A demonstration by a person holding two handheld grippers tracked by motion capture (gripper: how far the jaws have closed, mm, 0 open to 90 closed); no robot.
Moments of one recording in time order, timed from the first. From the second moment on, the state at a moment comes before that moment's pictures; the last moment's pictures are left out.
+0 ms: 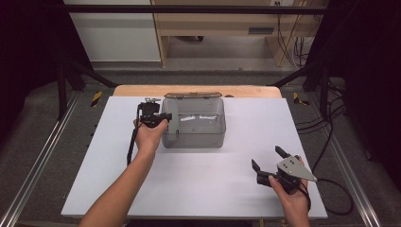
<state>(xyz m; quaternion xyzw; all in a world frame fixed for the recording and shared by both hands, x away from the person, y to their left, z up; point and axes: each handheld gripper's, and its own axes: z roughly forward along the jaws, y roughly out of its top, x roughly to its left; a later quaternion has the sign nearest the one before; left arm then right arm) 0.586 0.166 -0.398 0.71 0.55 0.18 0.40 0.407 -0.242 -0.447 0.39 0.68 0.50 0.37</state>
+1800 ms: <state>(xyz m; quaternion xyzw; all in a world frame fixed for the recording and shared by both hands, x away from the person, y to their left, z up) 0.593 0.166 -0.400 0.72 0.54 0.20 0.39 0.409 -0.240 -0.451 0.39 0.69 0.49 0.36</state>
